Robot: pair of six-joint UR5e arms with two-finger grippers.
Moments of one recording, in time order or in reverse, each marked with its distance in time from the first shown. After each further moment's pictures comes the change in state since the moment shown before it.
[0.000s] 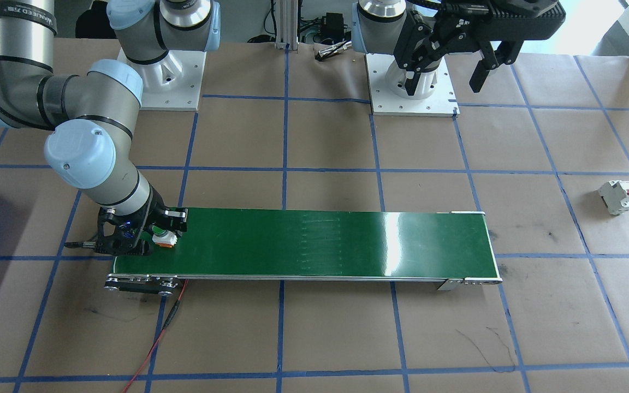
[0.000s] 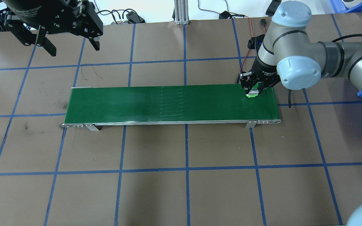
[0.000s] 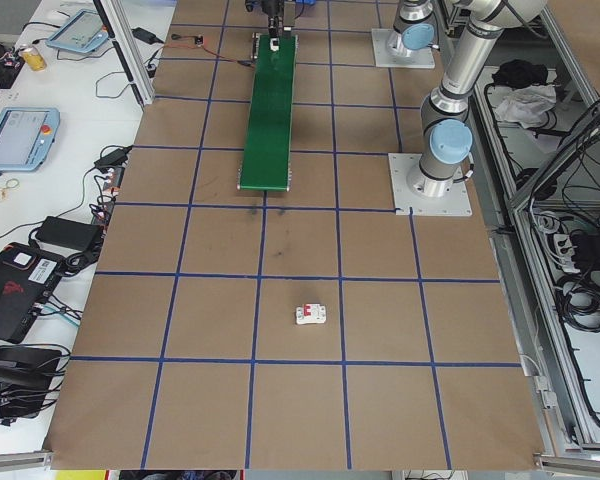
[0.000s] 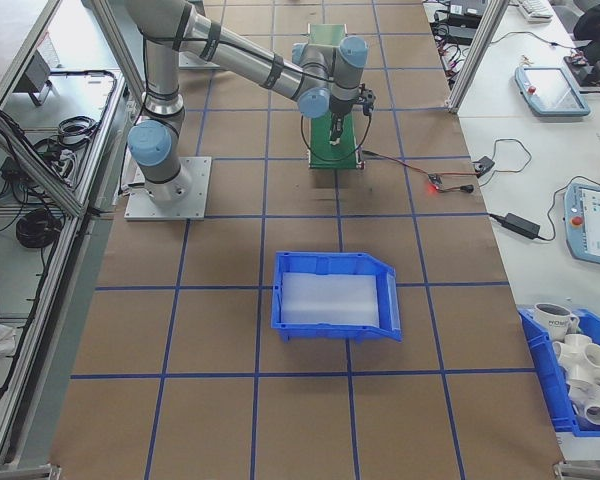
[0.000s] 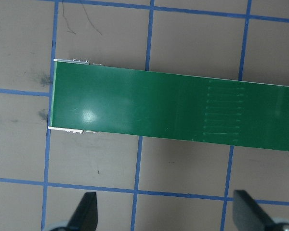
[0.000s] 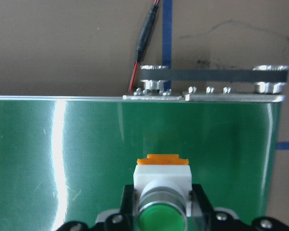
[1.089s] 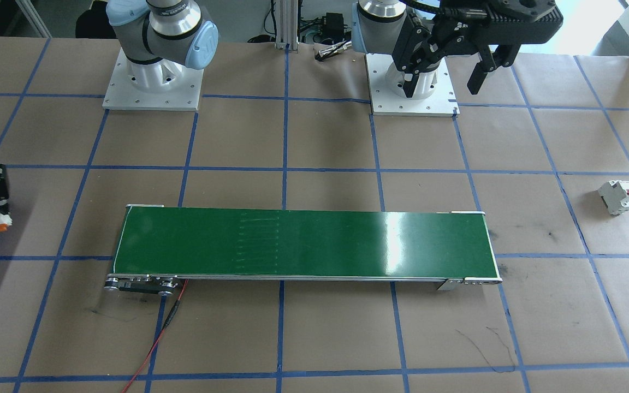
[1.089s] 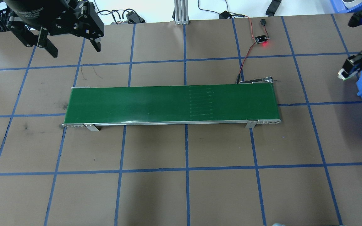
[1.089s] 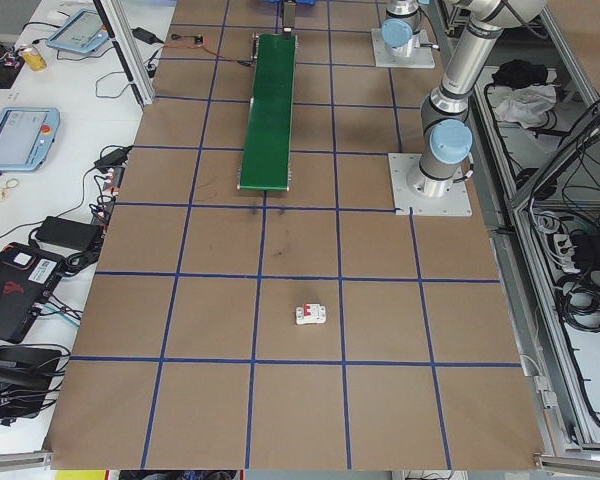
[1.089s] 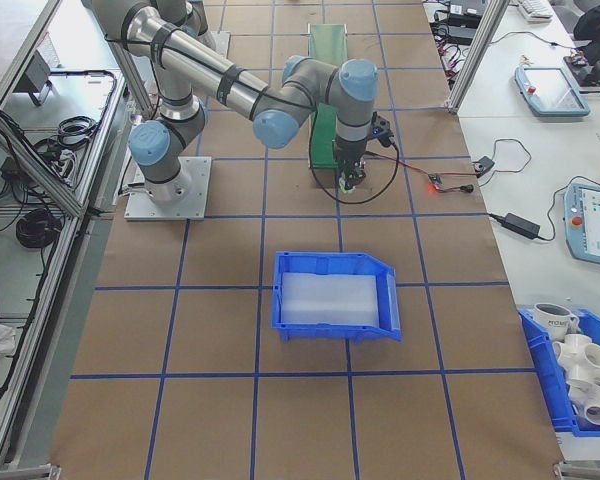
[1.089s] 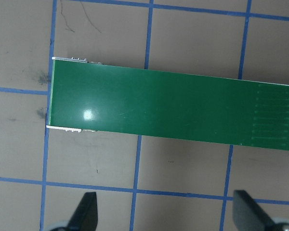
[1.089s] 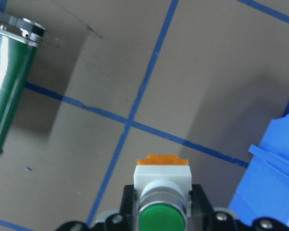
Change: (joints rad) left arm 0.000 -0.003 -0.006 0.001 -0.003 -0.001; right arm -0.465 -0.126 -0.105 0.144 -0.062 -0.837
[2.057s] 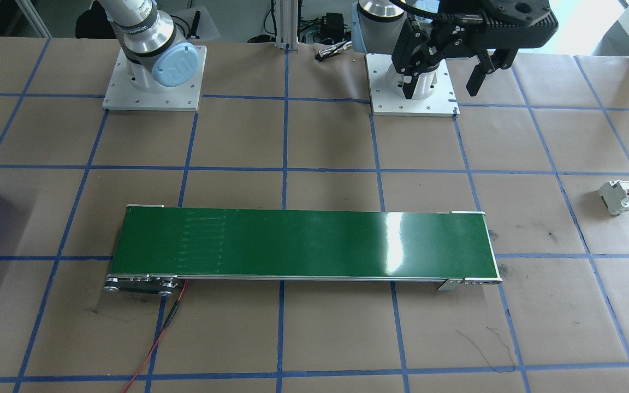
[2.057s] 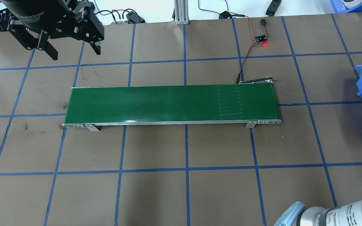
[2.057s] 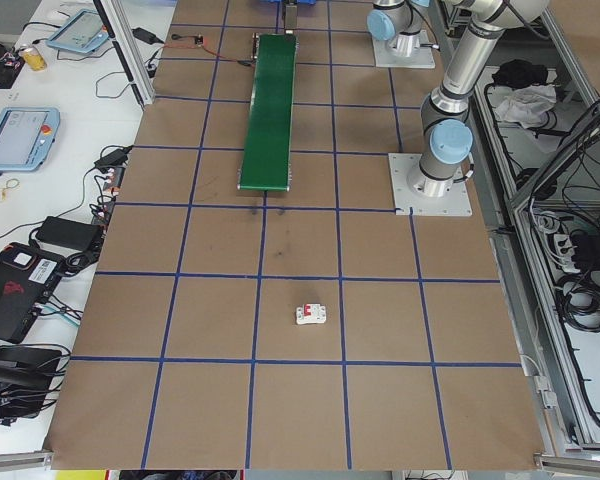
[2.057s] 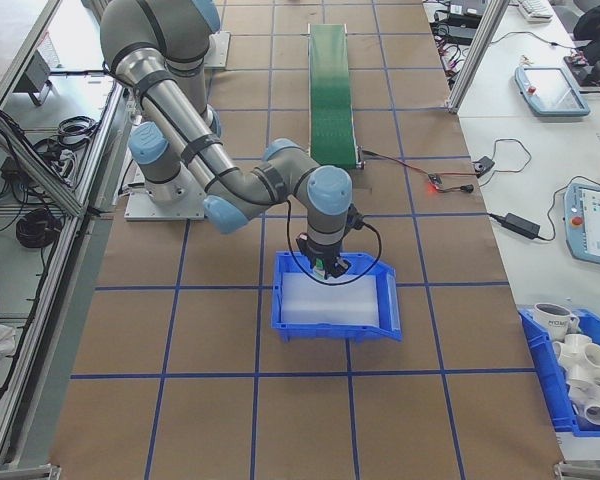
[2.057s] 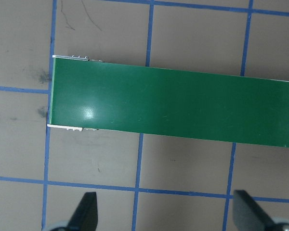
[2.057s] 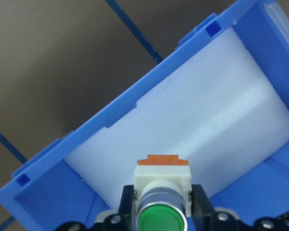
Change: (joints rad) left arm 0.000 0.010 -0.020 0.008 0.004 0.007; right arm -0.395 0.134 -0.052 -0.086 -0.007 -0.898
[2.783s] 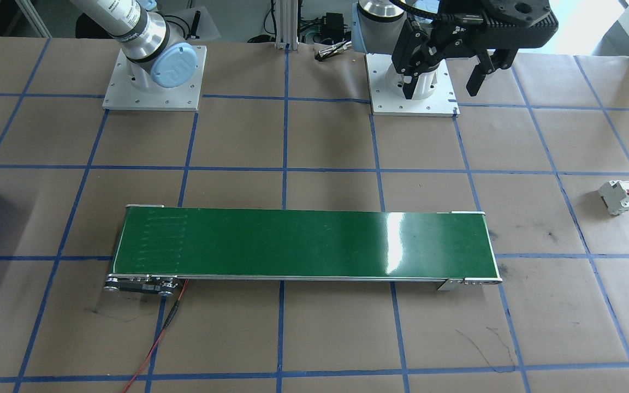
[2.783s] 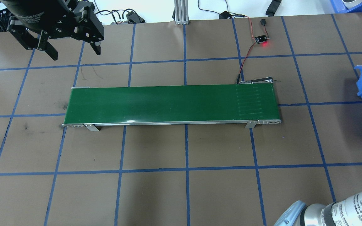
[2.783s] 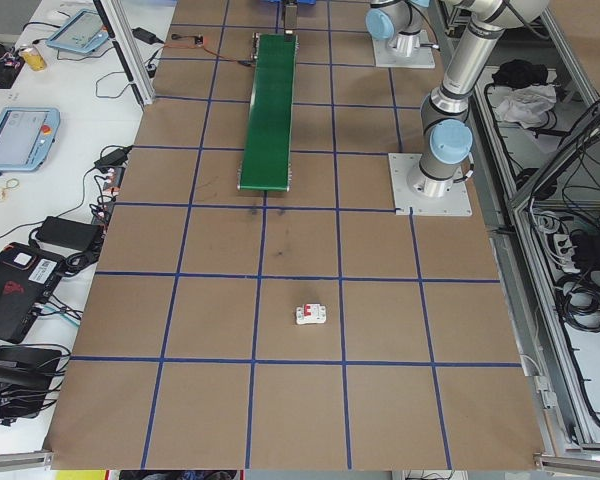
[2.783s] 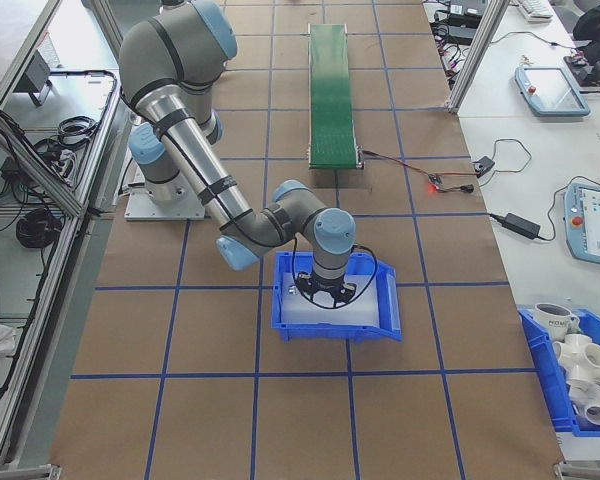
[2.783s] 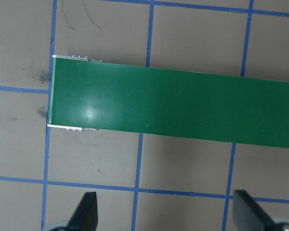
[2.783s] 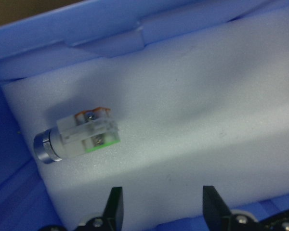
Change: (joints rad) left arm 0.000 0.000 0.000 0.000 0.000 -0.002; right arm -0.020 0.151 0.012 -0.189 -0.034 -0.440
